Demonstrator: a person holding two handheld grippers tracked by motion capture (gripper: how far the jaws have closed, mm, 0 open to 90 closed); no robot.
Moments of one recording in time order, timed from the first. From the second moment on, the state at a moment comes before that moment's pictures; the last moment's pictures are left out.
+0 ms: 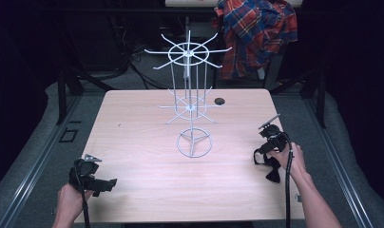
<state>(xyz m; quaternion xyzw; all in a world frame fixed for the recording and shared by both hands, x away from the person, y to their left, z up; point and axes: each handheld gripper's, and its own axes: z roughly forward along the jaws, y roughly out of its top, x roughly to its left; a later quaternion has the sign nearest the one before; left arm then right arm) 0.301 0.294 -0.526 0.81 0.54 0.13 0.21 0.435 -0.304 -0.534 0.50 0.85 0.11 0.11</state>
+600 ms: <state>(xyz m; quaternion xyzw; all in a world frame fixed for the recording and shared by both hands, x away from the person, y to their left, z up) 0.301 0.296 -0.529 0.81 0.54 0.13 0.20 0.435 -0.299 -0.544 0.50 0.85 0.09 0.10</state>
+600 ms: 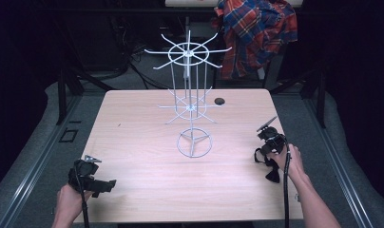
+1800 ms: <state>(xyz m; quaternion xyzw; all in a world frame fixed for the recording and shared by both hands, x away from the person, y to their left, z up) 0.301 0.297 -0.529 0.80 0.54 0.13 0.21 0.407 -0.327 -0.478 0.51 0.82 0.22 0.15</state>
